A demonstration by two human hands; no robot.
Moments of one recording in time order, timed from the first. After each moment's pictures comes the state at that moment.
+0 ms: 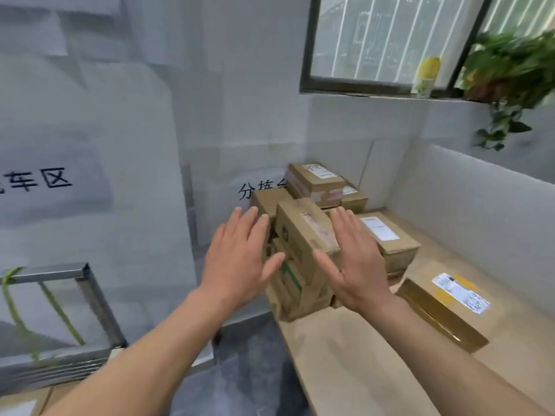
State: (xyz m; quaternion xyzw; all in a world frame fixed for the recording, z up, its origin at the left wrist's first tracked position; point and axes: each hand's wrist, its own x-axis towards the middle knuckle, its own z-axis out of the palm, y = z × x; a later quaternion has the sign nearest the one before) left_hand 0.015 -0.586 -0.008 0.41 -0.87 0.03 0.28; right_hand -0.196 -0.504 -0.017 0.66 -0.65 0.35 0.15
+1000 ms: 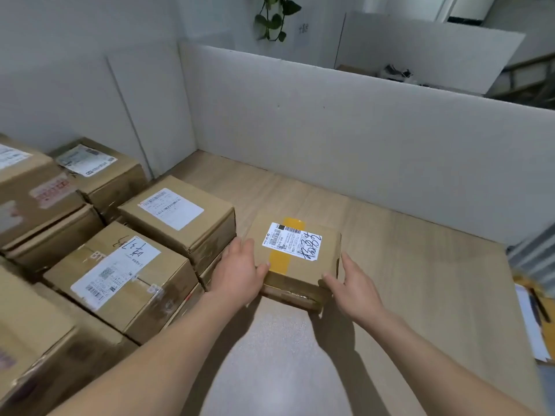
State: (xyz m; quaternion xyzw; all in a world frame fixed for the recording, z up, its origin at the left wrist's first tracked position) left_hand -0.466 -0.585 -0.183 0.22 -0.95 -0.23 0.02; right_hand -0.545 -0.362 -0.188 0.13 -0.94 0.28 -0.14
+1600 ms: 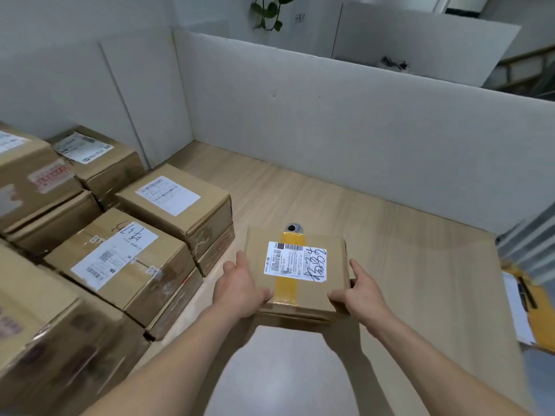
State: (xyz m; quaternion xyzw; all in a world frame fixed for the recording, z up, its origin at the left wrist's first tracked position) left_hand -0.433 -0.553 -0.199 0.33 -0.89 -0.30 -0.11; right_hand -0.525 -0.329 -0.210 -0.03 -0.87 0.43 -0.24
